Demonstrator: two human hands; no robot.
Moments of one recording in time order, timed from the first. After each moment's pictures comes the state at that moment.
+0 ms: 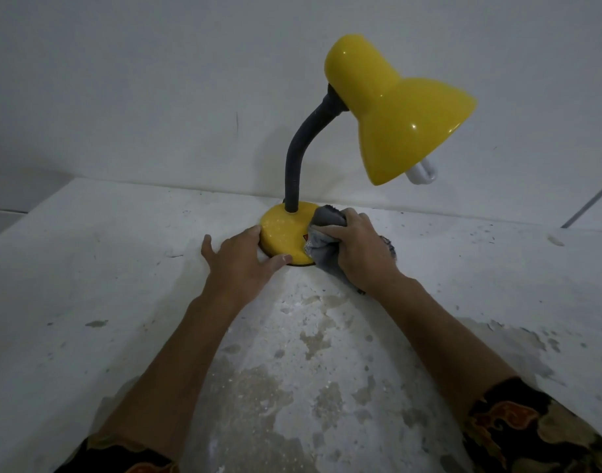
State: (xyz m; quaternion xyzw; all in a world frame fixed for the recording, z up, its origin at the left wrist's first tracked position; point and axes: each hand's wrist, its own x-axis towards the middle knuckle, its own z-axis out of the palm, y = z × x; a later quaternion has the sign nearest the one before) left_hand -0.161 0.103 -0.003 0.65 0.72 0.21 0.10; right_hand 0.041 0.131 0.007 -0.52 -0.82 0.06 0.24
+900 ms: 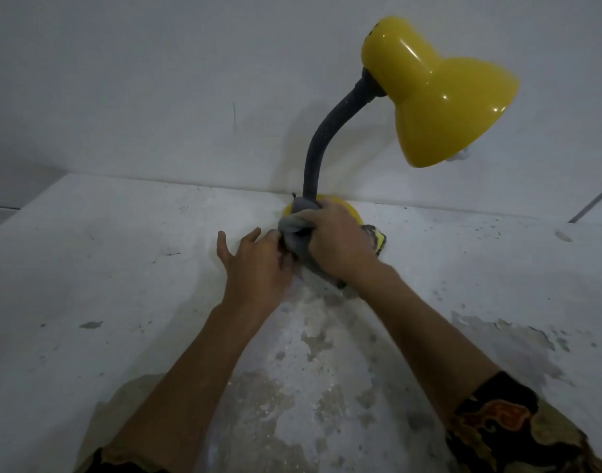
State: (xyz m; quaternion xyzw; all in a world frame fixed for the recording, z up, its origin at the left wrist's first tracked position) left_hand -0.133 0.093 -0.008 0.66 0.71 0.24 0.06; right_hand -0.002 0.132 0.028 -0.53 -0.81 0.08 0.24
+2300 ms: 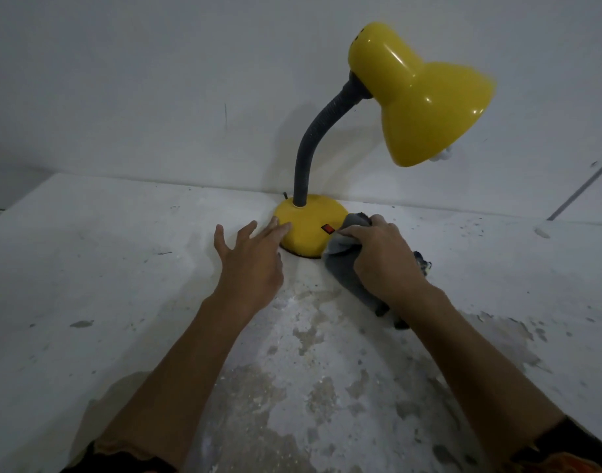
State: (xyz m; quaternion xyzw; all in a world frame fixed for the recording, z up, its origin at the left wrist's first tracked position) left_hand -0.135 0.089 -0.005 0.72 0.66 0.20 0.04; right_hand 0.061 0.097 0.029 -0.63 -0.76 0.06 0.16
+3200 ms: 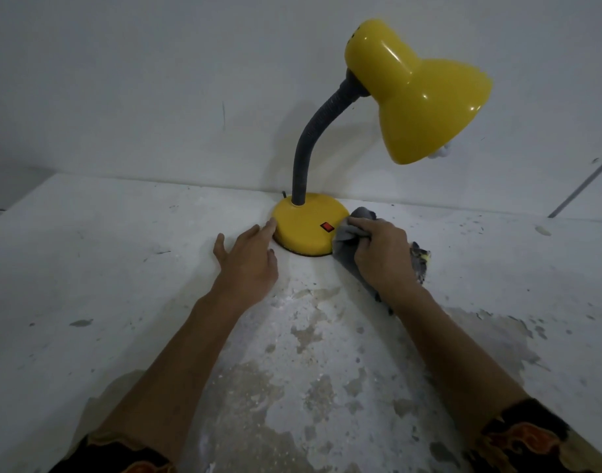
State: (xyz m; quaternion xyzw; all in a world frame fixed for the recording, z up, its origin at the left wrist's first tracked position) left_hand -0.136 0.094 -0.005 0.69 0.69 0.20 0.14; right_hand 0.062 0.102 0.018 -0.65 -0.67 0.12 0.32
